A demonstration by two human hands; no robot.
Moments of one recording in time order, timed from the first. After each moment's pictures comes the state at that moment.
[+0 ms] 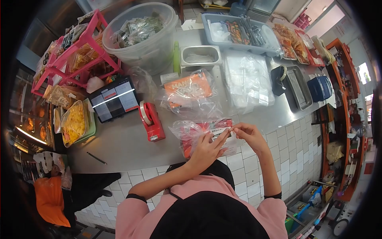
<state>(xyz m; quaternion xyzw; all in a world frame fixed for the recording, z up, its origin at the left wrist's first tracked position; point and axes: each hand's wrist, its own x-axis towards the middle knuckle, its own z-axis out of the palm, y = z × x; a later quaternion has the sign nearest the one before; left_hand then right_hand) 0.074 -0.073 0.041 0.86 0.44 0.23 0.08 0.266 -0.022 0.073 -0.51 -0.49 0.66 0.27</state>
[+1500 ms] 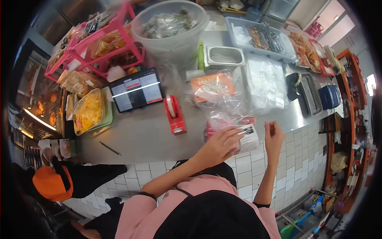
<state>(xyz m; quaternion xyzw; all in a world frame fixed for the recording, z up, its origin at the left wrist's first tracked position) 0.017 -0.078 0.072 0.80 0.33 0.45 0.20 0.230 -0.051 0.083 -0.71 -0.58 0.20 0.35</state>
